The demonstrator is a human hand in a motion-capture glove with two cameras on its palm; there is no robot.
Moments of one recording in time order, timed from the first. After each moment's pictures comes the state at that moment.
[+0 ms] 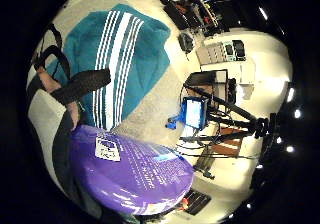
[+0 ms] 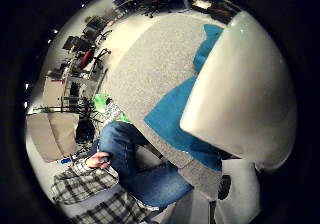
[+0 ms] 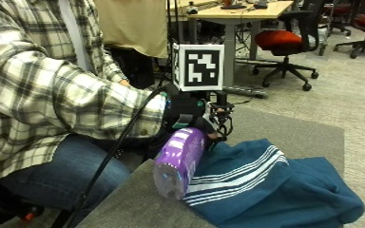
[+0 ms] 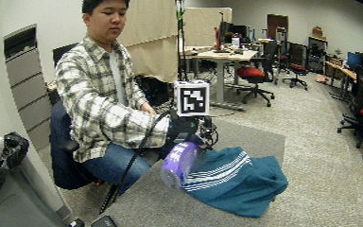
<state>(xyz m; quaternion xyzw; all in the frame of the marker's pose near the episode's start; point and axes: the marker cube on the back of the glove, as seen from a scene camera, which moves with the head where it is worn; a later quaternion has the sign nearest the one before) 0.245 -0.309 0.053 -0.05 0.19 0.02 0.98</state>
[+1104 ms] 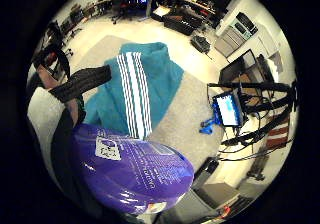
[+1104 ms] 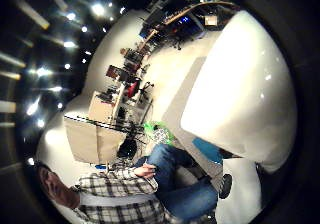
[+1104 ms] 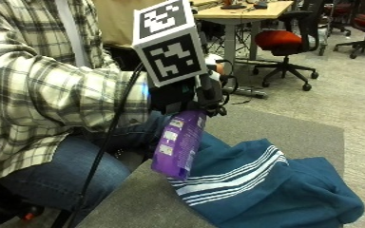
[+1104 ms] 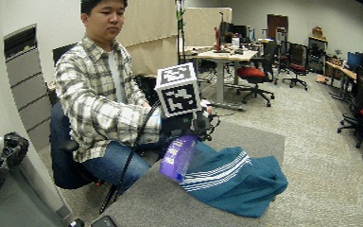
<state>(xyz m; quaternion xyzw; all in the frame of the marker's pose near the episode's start) 0.258 -0.290 -0.025 0.15 -0.08 0.08 0.98</state>
